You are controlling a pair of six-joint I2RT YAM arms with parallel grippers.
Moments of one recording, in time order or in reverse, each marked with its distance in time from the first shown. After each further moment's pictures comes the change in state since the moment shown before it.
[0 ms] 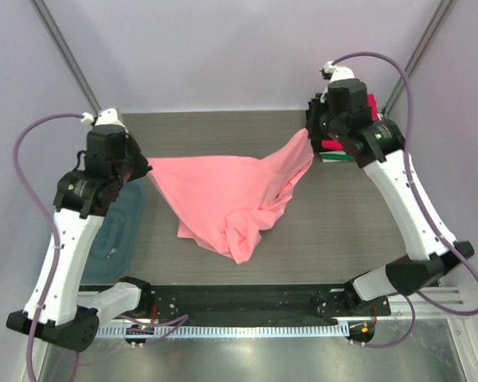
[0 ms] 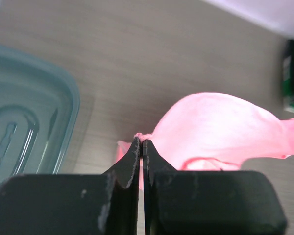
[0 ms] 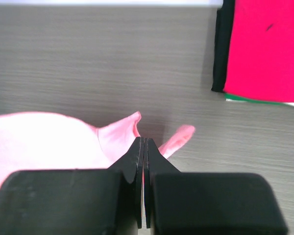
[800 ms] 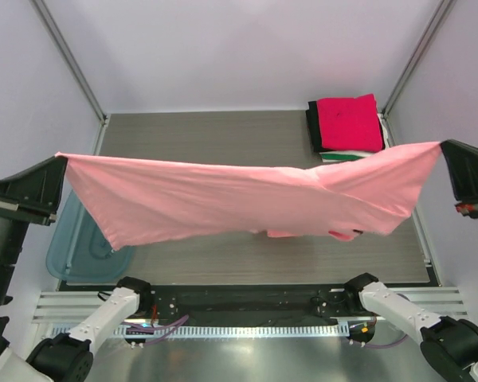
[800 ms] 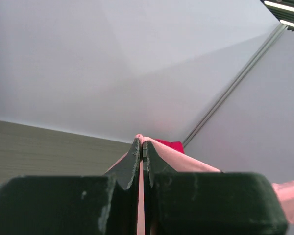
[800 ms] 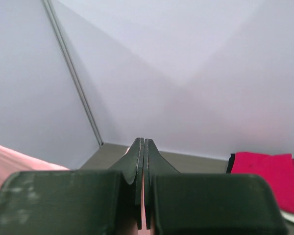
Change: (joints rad) left arm 0.002 -0.256 0.653 -0.031 0.175 -0.021; right arm 0.000 -0.562 0.418 -0.101 -0.138 -0.078
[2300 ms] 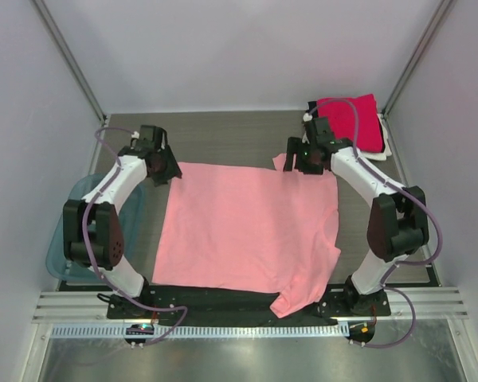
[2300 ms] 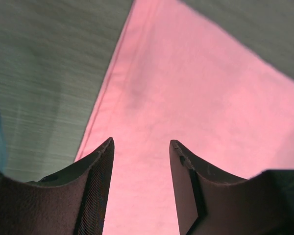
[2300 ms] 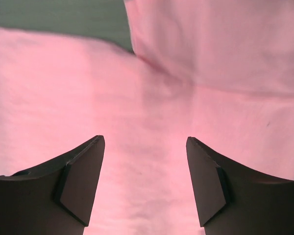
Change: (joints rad) left arm 0.152 0.804 -0.810 0.359 0.061 -0.047; right arm -0.153 0.784 -0.827 0.417 -0.105 0.149
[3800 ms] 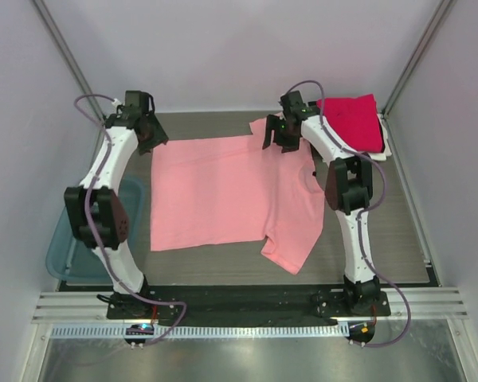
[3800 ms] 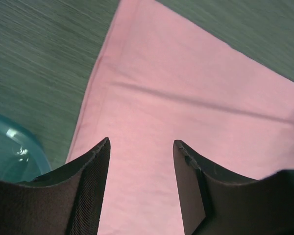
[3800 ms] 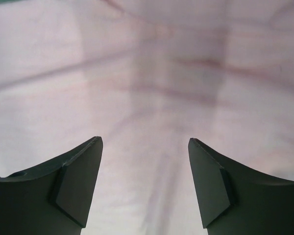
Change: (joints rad) left arm 0.074 0.278 0.468 -0.172 -0.117 -0.008; right arm 0.025 0.733 0.839 -0.246 -0.104 0.033
